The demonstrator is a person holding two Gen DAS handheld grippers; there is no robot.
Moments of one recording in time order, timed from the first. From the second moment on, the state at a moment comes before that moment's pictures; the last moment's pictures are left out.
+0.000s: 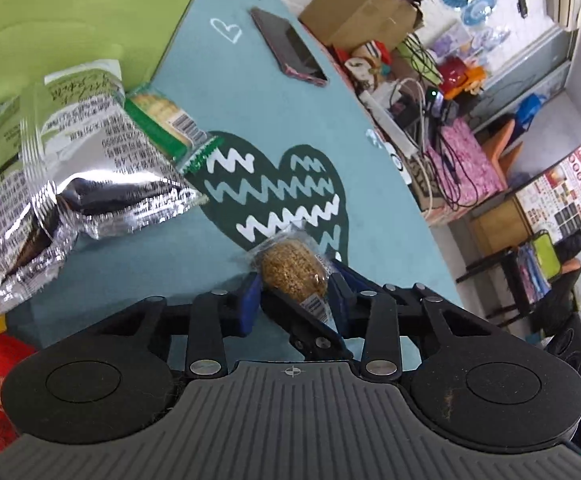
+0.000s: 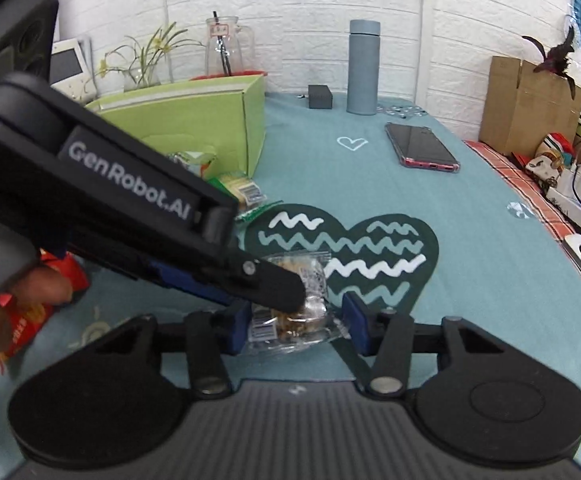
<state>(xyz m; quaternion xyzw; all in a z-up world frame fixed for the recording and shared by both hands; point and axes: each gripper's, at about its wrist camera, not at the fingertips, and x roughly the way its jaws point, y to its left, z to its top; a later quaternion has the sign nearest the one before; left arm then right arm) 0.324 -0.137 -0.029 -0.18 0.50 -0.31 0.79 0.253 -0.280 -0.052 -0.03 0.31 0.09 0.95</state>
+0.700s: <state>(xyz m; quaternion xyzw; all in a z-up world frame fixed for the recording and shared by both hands) 0.319 -0.074 0.016 -0.22 0.44 -0.36 0.80 0.228 -0.237 -0.003 -0.07 0.26 0.09 0.96</state>
